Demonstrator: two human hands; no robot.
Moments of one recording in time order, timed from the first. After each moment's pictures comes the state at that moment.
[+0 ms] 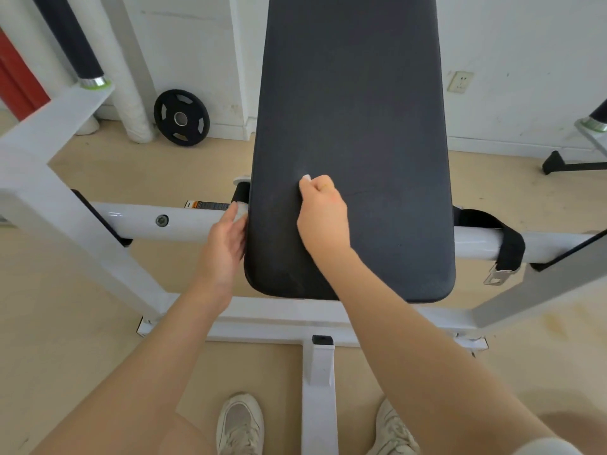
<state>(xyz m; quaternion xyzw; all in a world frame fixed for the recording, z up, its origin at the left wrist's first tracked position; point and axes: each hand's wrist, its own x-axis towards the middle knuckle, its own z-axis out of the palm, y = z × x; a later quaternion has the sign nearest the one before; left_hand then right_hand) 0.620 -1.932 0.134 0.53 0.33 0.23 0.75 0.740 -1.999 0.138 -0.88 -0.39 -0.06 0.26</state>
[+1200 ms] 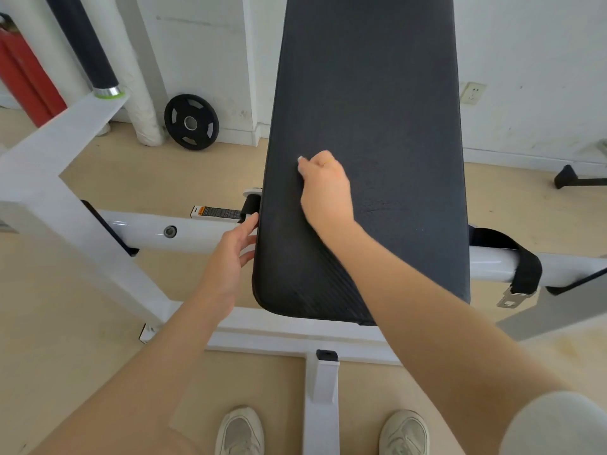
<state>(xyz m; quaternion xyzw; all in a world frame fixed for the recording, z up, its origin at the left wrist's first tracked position) 0.623 -1.913 0.129 0.59 0.33 0.21 0.70 0.779 -1.955 0.156 -0.84 -0.44 -0.12 0.29</state>
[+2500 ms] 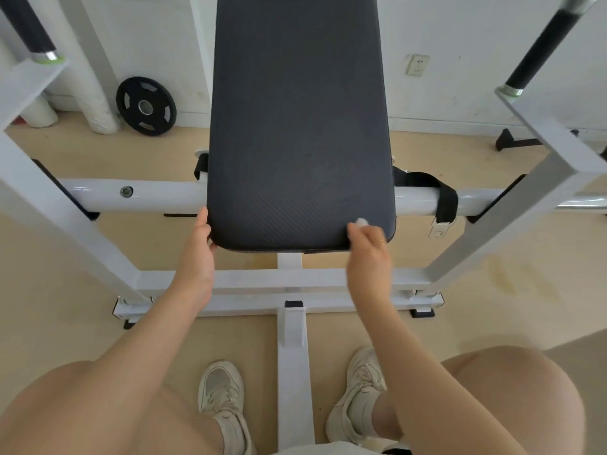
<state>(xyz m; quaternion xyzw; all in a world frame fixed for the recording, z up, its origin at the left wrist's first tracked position) 0.592 -1.978 0.094 0.59 0.36 0.25 0.69 0.709 -2.161 0.082 -0.88 -0.18 -0.01 0.44</state>
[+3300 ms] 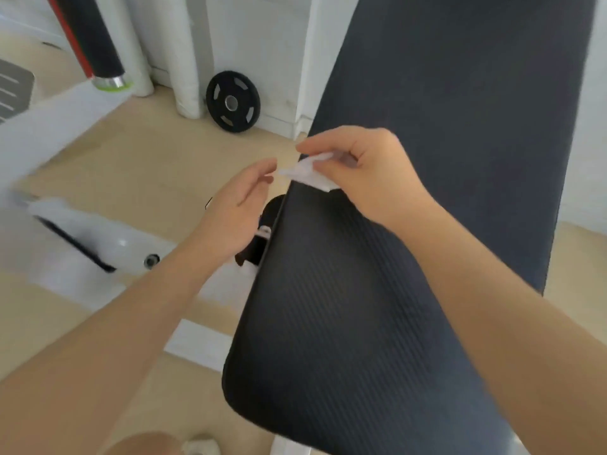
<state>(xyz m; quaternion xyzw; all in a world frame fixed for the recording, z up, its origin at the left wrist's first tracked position) 0.715 -1.815 0.160 0.73 0.33 0.32 0.52 0.848 -1.908 0.246 -0.70 -0.61 0.11 0.37</state>
